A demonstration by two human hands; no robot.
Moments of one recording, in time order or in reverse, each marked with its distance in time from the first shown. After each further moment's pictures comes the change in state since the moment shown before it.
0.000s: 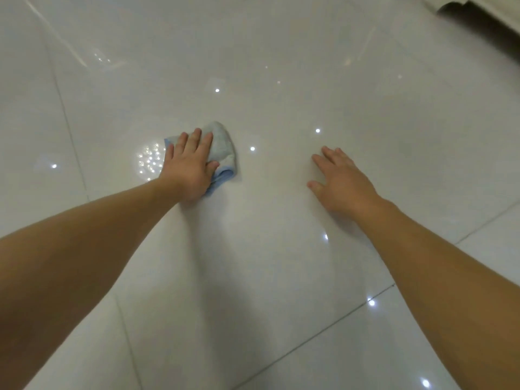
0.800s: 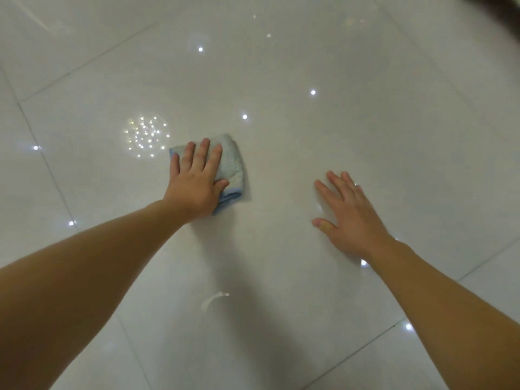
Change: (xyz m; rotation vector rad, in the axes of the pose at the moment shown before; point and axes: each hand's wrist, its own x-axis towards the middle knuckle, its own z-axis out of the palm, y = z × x) left_hand 0.062 0.005 -0.015 0.046 -0.113 0.123; right_hand 0.018 0.021 -0.008 0.052 -0.085 -0.003
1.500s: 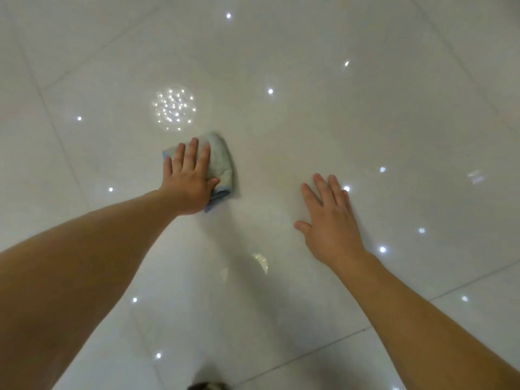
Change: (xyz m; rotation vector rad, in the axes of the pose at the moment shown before) left_hand -0.004 0.024 -0.016 0.042 -0.217 -0.237; right_hand 0.000 -0.011 -0.005 0.018 -0.010 -0.009
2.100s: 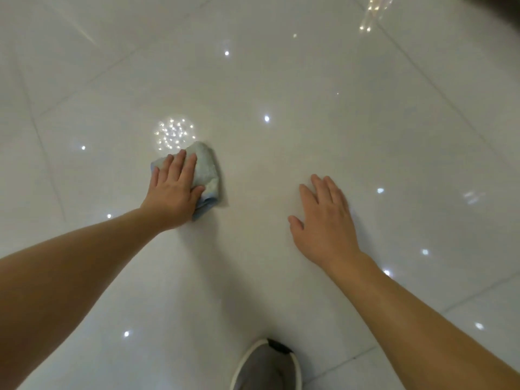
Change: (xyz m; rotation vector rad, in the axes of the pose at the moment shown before) left_hand 0.010 -0.001 0.000 -0.051 0.132 0.096; right_hand 0.016 0.015 -0.021 0.008 0.131 0.047
